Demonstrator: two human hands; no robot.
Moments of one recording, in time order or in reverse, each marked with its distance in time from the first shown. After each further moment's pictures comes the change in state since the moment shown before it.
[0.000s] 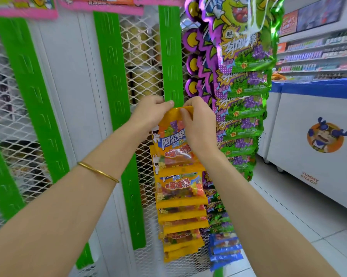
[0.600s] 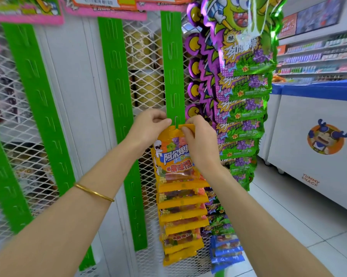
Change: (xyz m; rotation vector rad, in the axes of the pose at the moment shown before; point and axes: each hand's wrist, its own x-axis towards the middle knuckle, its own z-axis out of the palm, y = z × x) left_hand -0.017 -0.024 -0.001 -0.032 -0.018 0.053; right_hand -0.027 0.013 0.000 -0.023 -0.118 0.050
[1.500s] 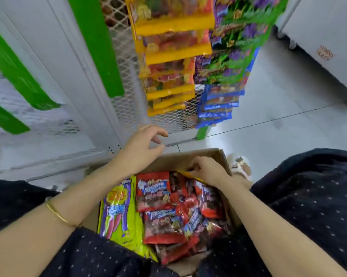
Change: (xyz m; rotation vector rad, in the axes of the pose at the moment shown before) left_hand -0.276 -0.232 0.134 0.138 -0.578 -0.280; right_hand -0.386 0.220 0.045 -0.301 -1.204 0.538
